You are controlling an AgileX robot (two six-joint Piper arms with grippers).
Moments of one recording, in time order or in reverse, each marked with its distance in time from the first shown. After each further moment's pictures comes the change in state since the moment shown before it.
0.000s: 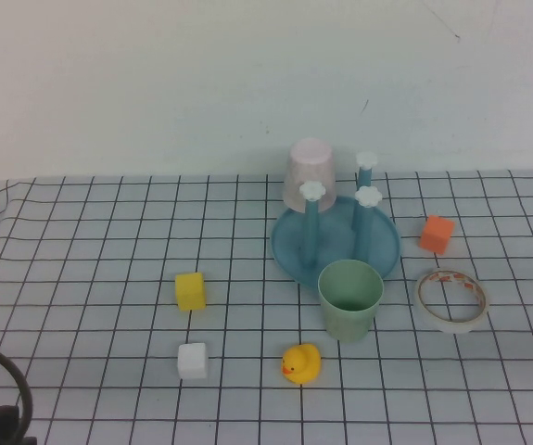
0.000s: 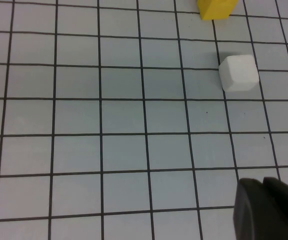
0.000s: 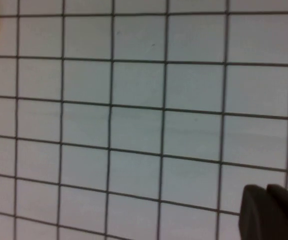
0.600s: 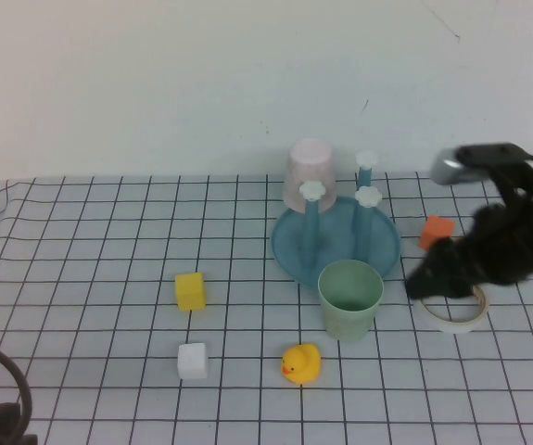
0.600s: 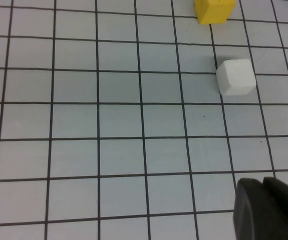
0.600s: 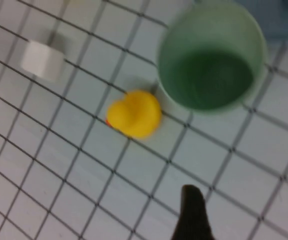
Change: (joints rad) right arm 0.280 0.411 -0.542 0.148 0.107 -0.154; left arm 0.000 0.000 0.000 -0.009 -0.007 0.008
